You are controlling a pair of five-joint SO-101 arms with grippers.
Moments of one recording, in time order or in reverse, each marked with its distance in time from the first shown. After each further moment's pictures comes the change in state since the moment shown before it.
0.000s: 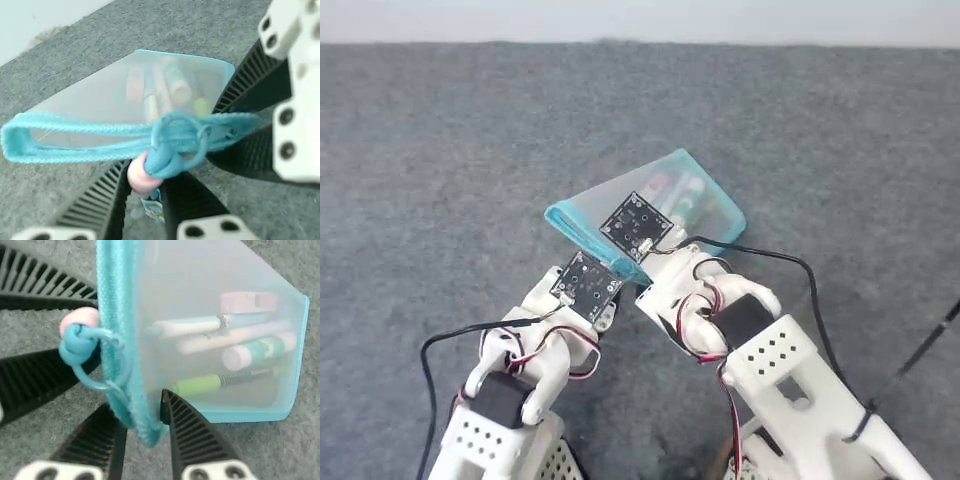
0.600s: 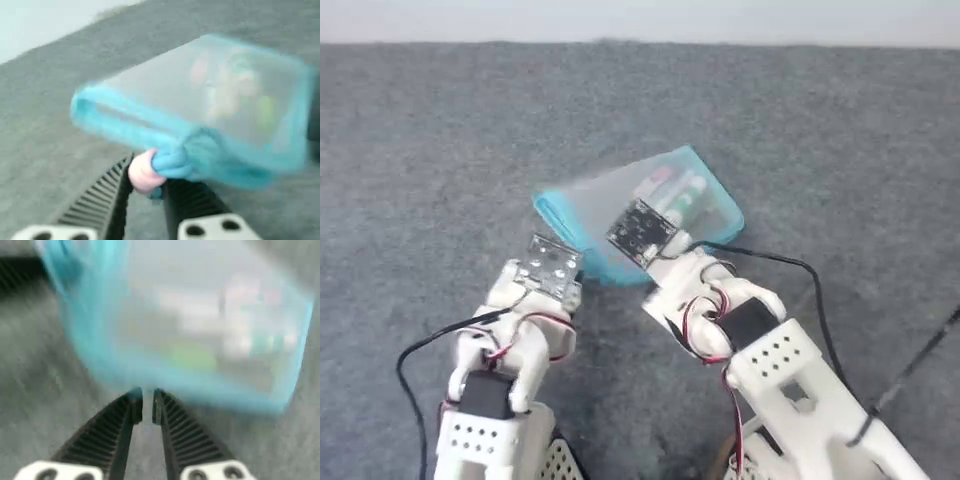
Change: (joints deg) left arm -13.6 0.1 0.0 -1.1 0.0; right arm 1.8 -0.3 3.4 -0.1 2.3
